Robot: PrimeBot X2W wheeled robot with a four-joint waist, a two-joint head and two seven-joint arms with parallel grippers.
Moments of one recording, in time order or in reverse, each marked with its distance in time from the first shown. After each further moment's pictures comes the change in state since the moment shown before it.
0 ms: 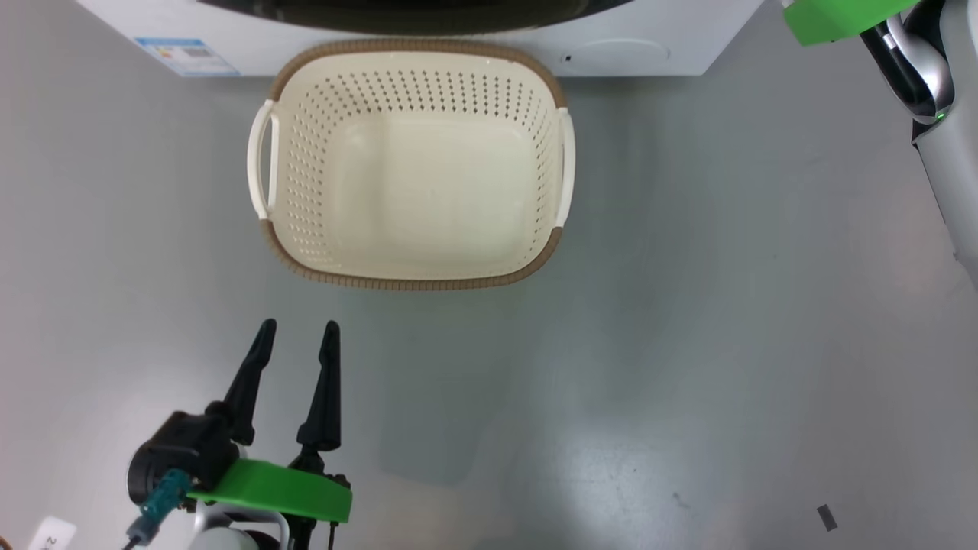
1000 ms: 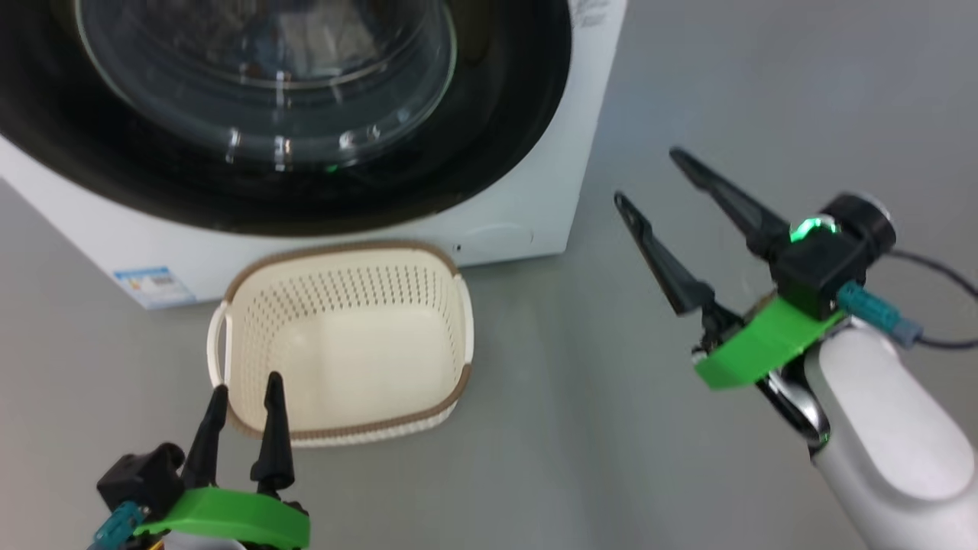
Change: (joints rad) left arm 0.029 0.000 0.086 0.155 -0.159 -0.056 0.000; right arm 0.645 0.038 -0.007 -0.253 0.046 -0.009 0.003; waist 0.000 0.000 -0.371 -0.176
